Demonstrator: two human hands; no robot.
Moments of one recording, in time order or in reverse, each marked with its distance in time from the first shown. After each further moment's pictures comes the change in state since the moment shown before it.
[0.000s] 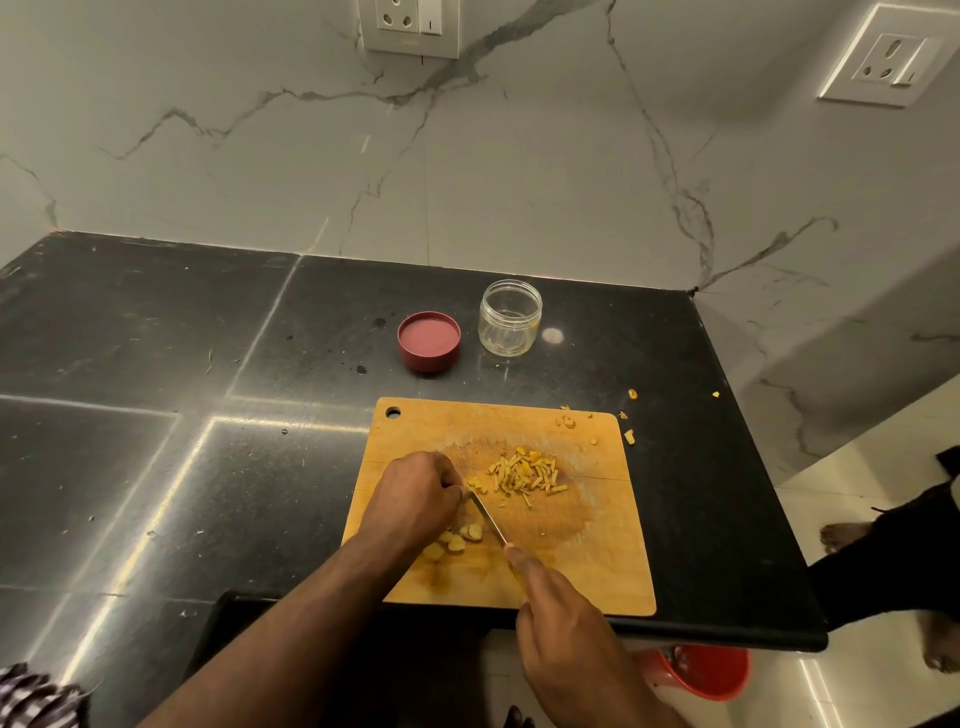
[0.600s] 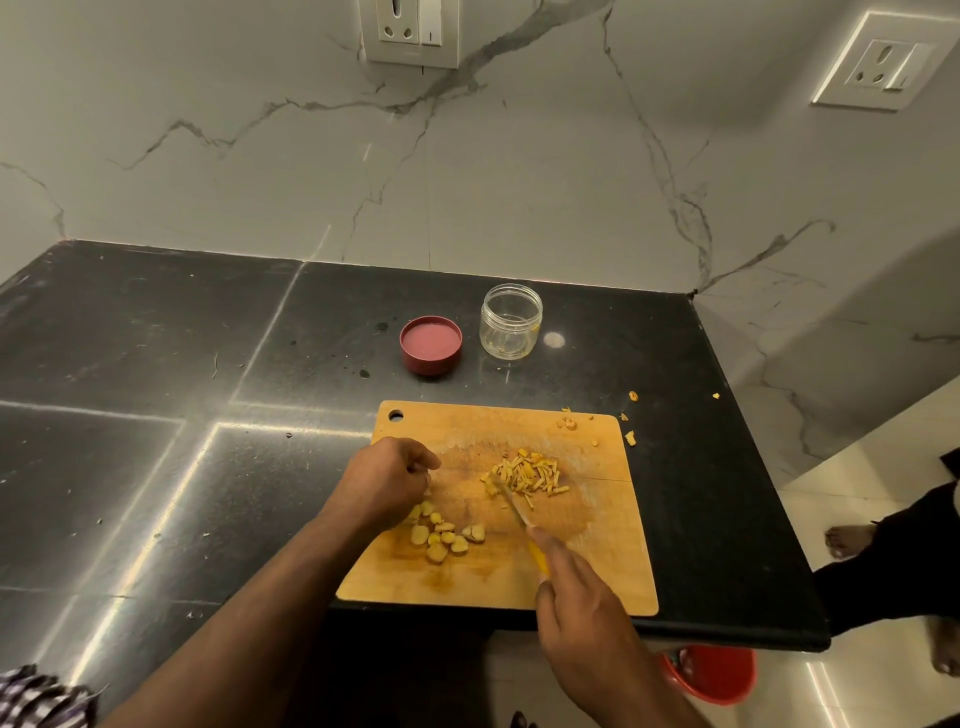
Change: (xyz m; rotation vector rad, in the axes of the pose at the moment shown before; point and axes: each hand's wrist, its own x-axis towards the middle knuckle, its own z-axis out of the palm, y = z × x) left_hand 0.003 -0.015 -0.038 0.006 -0.016 0.007; right_hand 0.004 0.003 -0.013 0.056 0.067 0.054
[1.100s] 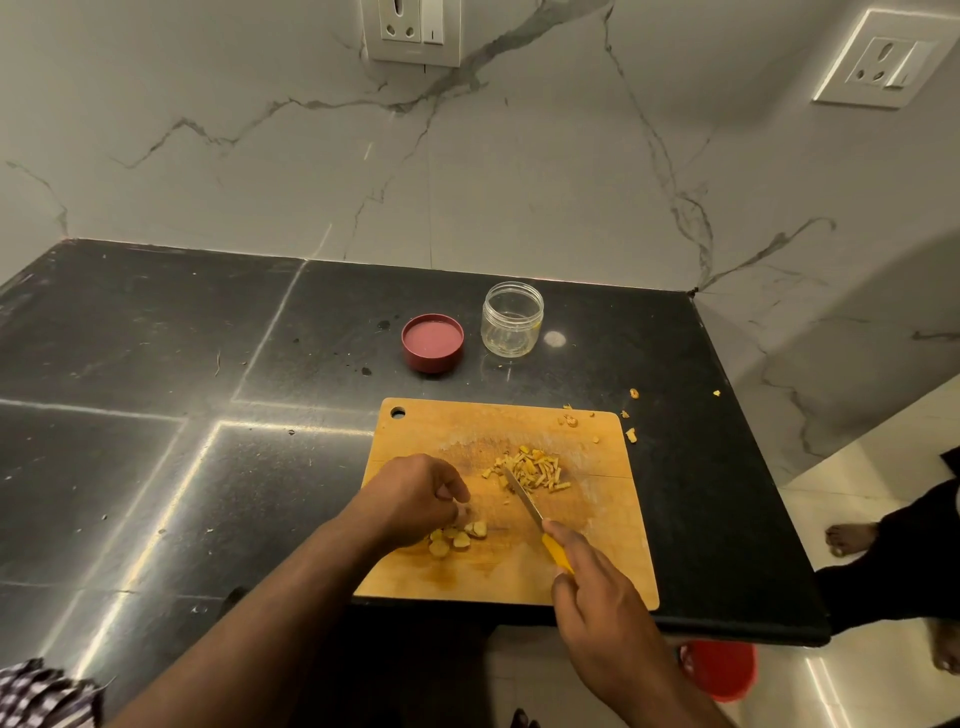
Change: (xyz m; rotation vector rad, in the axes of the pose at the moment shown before) left_hand -0.011 0.011 0.007 0.054 -0.265 0.108; right_hand -0.002 0.009 -0.009 0.049 0.035 0.042
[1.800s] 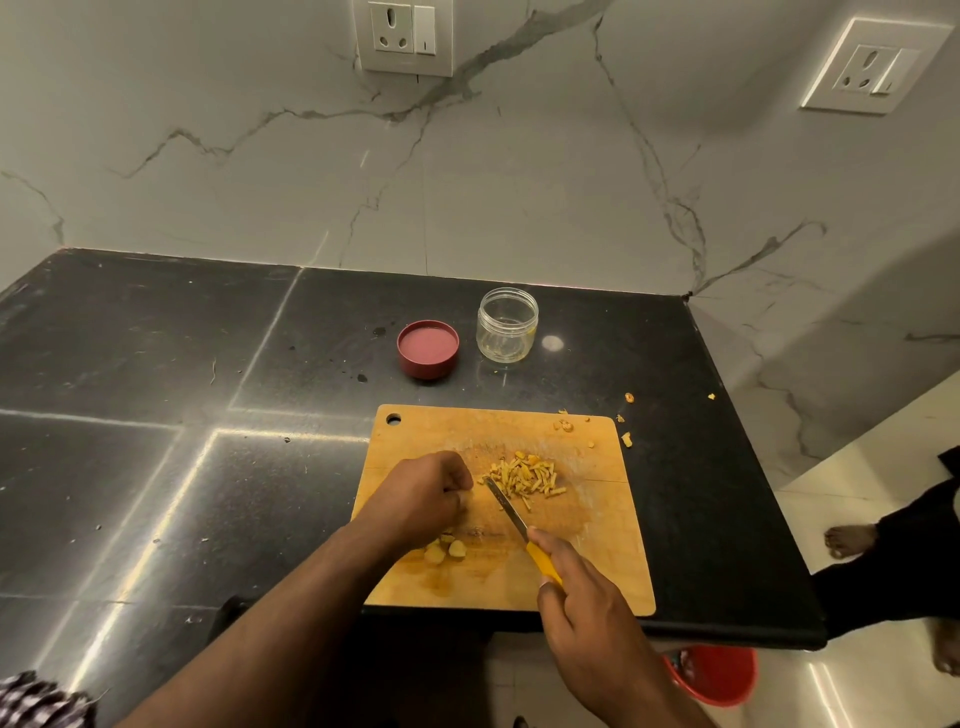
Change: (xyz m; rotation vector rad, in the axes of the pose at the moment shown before) left_hand 0.010 0.008 0.010 -0.067 0.086 -0.010; right_hand -0.001 -0.006 0.003 0.060 -0.021 -0.031
